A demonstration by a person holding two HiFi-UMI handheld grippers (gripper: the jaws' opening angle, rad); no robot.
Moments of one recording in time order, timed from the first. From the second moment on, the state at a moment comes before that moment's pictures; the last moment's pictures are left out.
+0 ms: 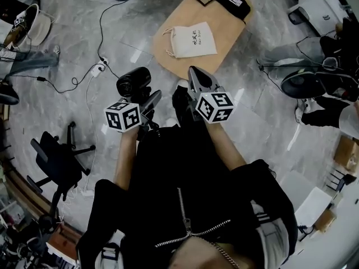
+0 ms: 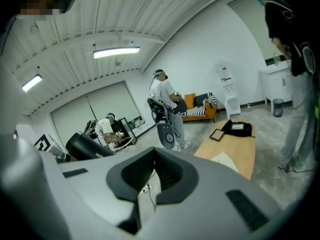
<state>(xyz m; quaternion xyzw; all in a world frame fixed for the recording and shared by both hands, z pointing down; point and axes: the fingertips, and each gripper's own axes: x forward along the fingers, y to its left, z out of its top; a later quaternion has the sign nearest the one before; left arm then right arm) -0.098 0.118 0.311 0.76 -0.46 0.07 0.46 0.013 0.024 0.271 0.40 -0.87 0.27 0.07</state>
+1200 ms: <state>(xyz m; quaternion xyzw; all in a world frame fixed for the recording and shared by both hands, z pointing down) -0.129 -0.089 0.395 0.78 -0.44 0.15 0.42 0.000 -0.182 0.445 0.36 -0.84 0.34 0.24</state>
